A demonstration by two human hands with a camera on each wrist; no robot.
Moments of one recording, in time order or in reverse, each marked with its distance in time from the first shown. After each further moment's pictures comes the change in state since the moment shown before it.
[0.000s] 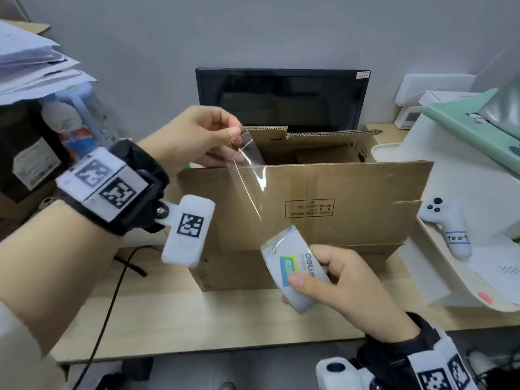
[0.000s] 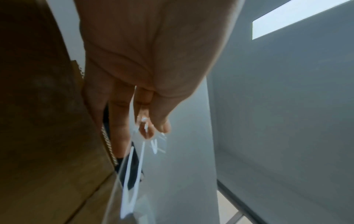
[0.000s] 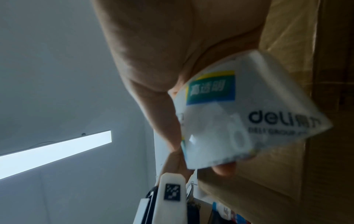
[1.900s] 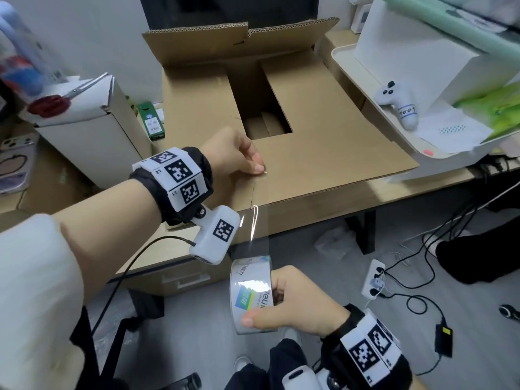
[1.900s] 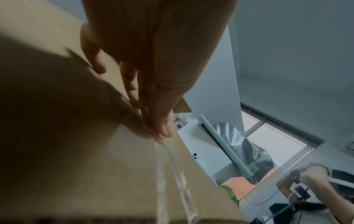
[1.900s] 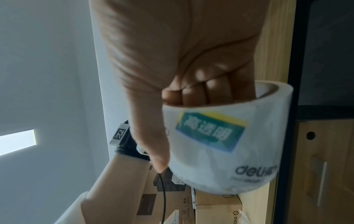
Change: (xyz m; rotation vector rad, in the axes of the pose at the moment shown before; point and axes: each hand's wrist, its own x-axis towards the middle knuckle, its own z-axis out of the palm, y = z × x) left_hand -0.103 -0.072 0.103 0.402 -0.341 -0.142; right_hand -0.136 0.065 0.132 0.298 -0.233 0.272
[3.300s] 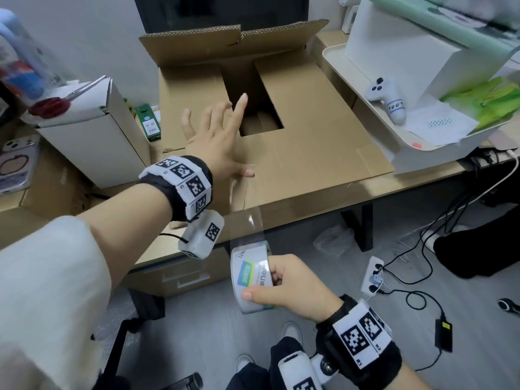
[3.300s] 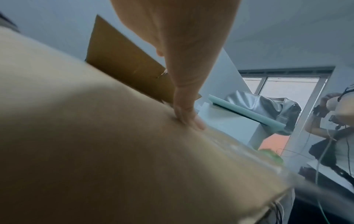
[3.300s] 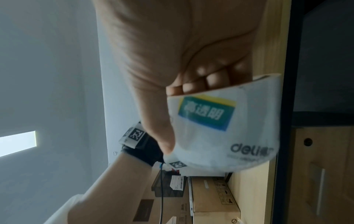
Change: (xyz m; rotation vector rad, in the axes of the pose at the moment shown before) left_hand 0.002 -0.015 0.013 0.721 0.329 0.098; right_hand -0.005 0.016 -0.001 -0.097 0.180 -0.071
